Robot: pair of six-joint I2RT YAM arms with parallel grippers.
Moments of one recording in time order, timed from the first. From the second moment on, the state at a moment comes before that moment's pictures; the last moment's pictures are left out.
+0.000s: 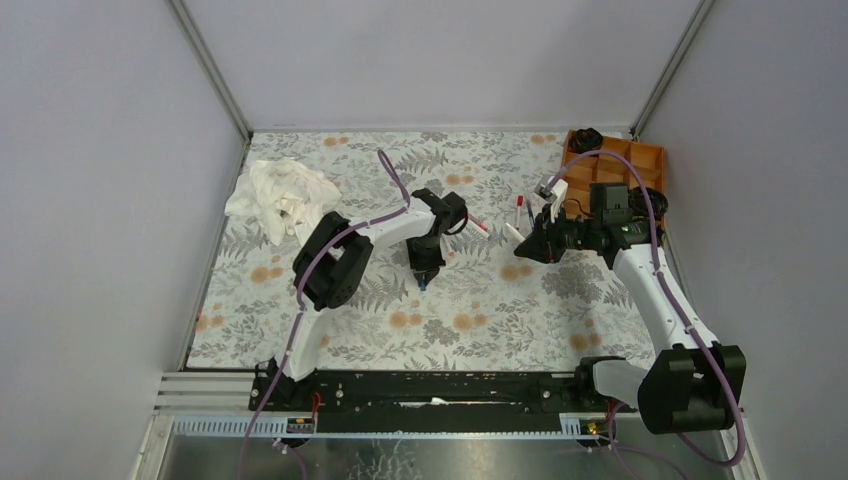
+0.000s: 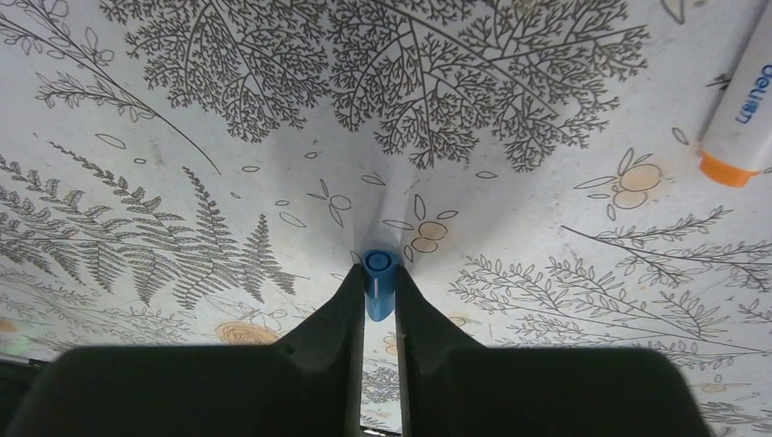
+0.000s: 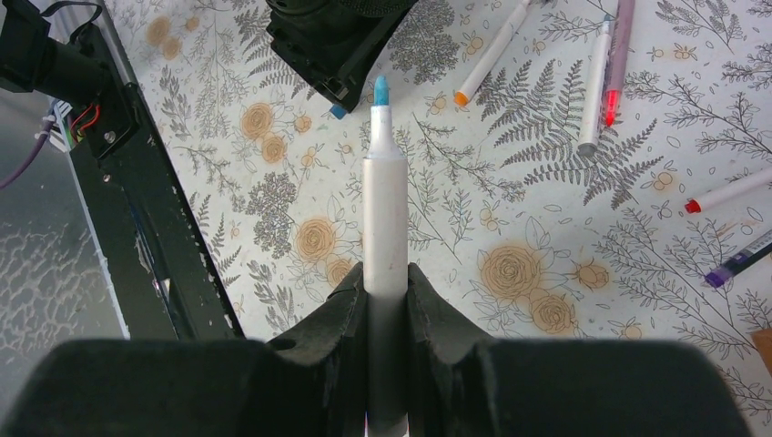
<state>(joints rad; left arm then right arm) -0.71 2.17 1.65 -1.10 -0.09 -0.94 0.06 1.19 0.92 -0.63 -0.93 -0.41</state>
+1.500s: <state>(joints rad) -0.70 1.94 1.27 -0.59 0.10 -1.00 0.34 1.42 0.53 -0.06 -1.10 0.24</state>
